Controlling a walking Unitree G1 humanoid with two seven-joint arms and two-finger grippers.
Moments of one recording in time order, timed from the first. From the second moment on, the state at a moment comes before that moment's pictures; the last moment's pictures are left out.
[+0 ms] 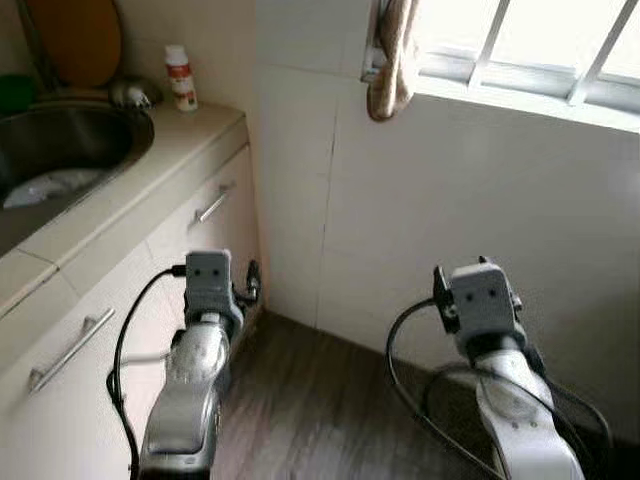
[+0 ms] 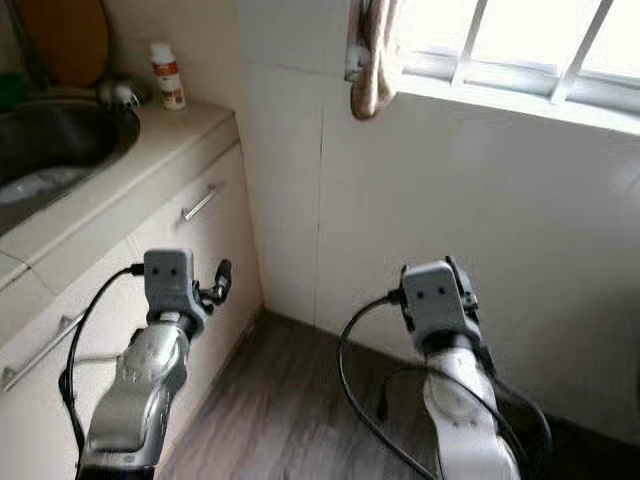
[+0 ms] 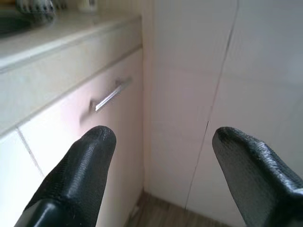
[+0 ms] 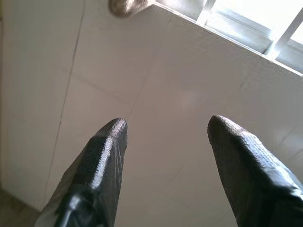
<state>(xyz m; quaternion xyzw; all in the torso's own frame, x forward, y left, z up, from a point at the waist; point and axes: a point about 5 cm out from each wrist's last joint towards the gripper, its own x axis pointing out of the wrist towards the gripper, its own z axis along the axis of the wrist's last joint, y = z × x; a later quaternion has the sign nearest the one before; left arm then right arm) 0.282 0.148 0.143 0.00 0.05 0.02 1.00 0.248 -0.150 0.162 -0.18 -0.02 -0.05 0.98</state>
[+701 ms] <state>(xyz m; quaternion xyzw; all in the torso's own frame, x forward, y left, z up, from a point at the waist) 0.249 0.176 0.089 0.28 0.07 -0.08 0.95 0.251 -0.182 0.110 -0.29 0.06 -0.04 0.95</state>
